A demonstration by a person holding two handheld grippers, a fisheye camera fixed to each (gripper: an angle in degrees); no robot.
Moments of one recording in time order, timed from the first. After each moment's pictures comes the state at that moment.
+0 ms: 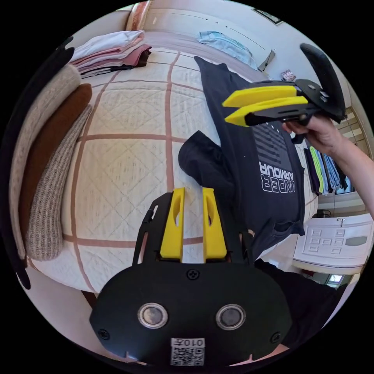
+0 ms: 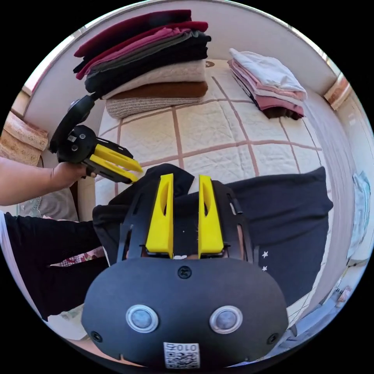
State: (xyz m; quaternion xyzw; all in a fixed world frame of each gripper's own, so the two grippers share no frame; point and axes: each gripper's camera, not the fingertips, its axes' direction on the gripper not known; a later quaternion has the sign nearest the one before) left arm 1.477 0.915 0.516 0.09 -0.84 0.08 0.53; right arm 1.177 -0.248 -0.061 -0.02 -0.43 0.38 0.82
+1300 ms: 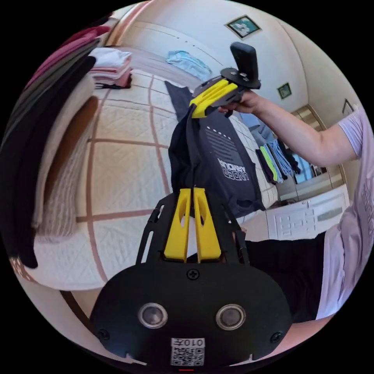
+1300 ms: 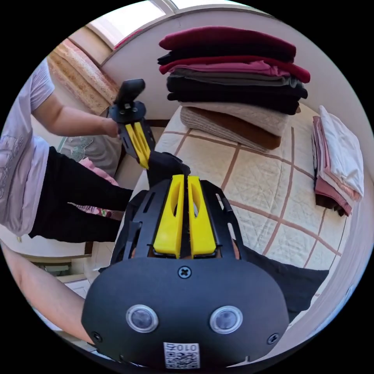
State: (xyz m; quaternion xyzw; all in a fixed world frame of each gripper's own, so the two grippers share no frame) left arm 1.633 1.037 0.513 0.02 -0.72 0.21 0.66; right arm 1.247 -0.248 -0.082 0.16 -0.54 0.14 0.81
